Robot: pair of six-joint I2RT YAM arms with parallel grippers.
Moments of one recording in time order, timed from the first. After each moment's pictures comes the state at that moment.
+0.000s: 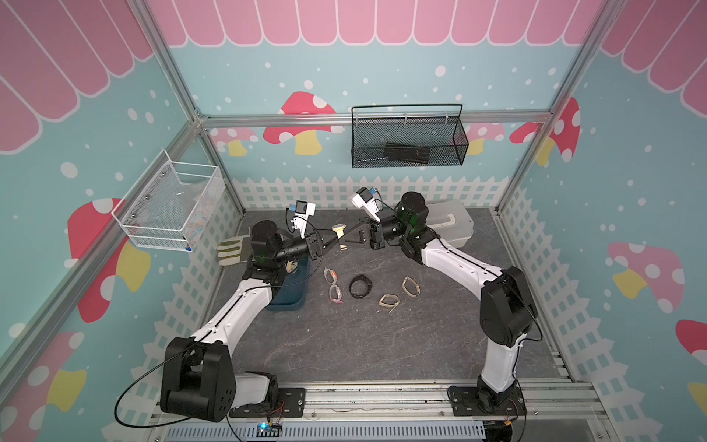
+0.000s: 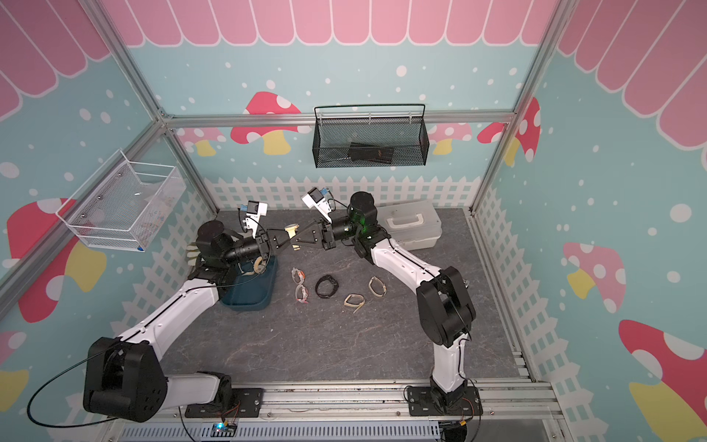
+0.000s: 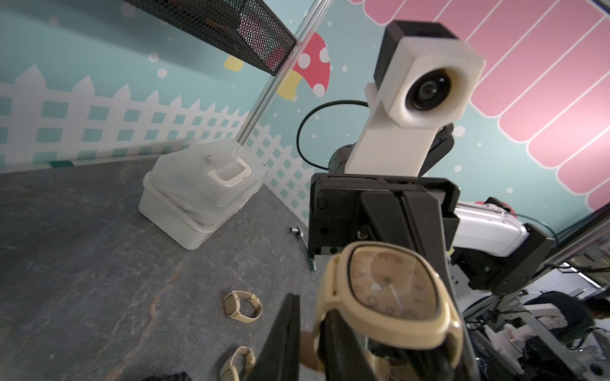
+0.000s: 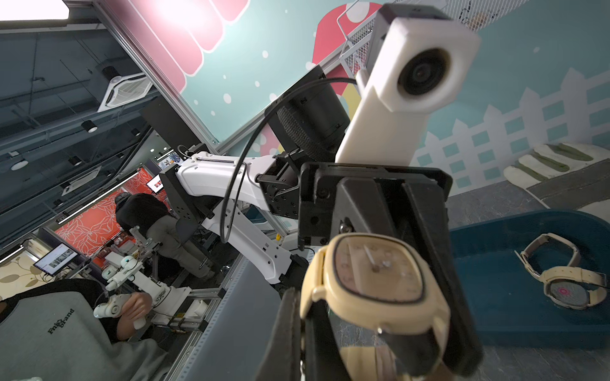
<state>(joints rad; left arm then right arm) -0.14 1.33 0.91 0.45 1.05 -0.64 0.59 1.89 1.55 0.55 -1.34 0.78</state>
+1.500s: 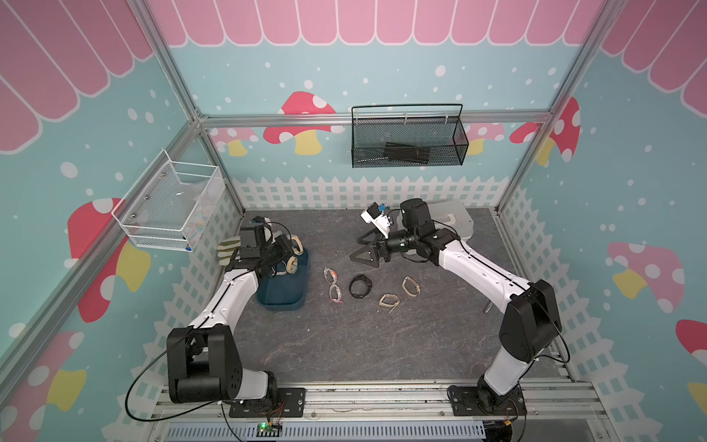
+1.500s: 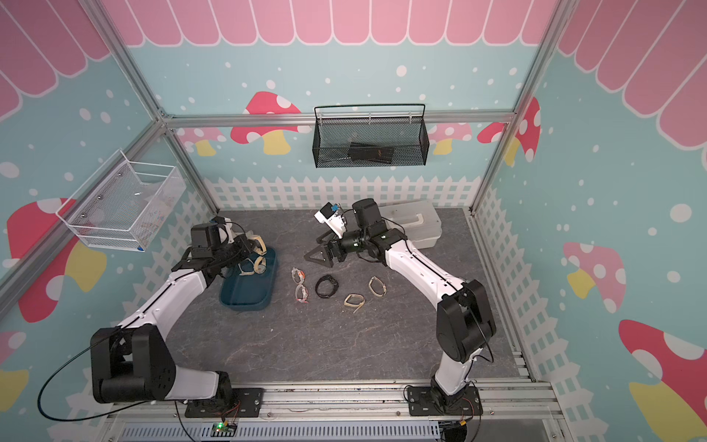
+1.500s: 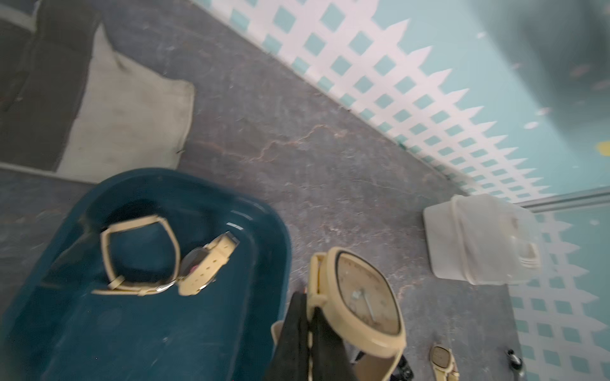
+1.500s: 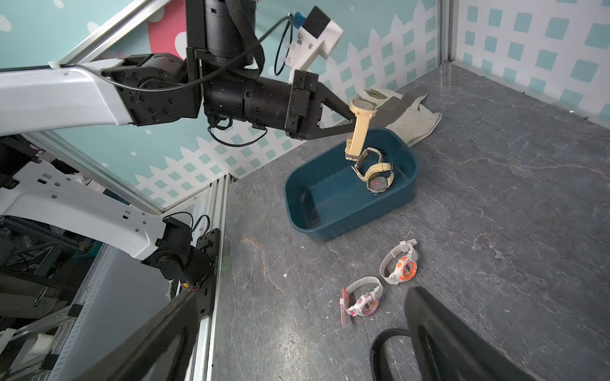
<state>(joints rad) 0.08 1.43 1.00 -0.24 0.28 -0.49 0.55 1.73 1.49 -0.29 -0.90 0.00</state>
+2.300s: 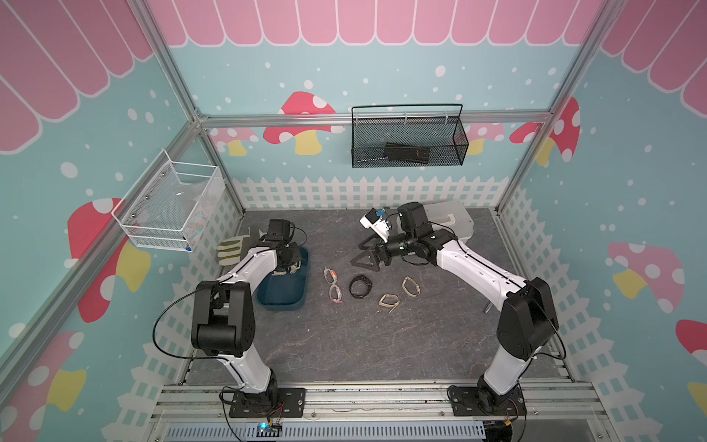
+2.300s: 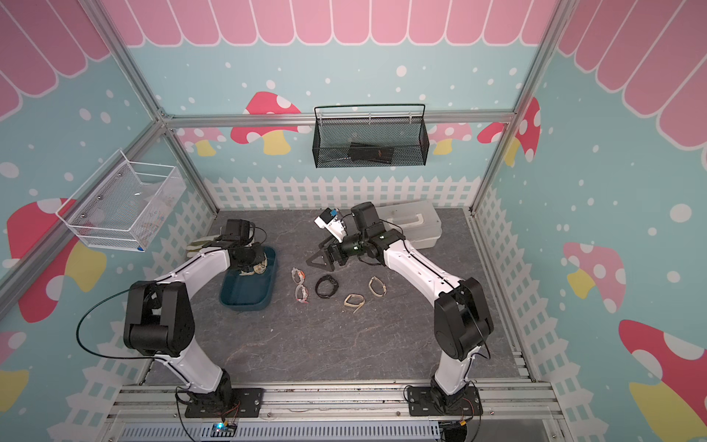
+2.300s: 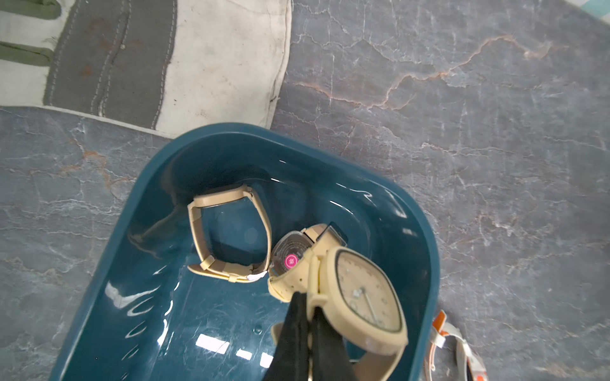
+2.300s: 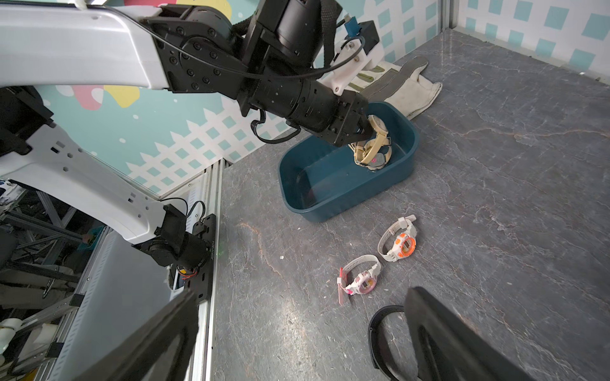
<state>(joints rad) -0.04 1.74 1.21 -0.49 -0.10 -0.38 0.55 1.75 1.49 -0.37 -0.88 -0.05</state>
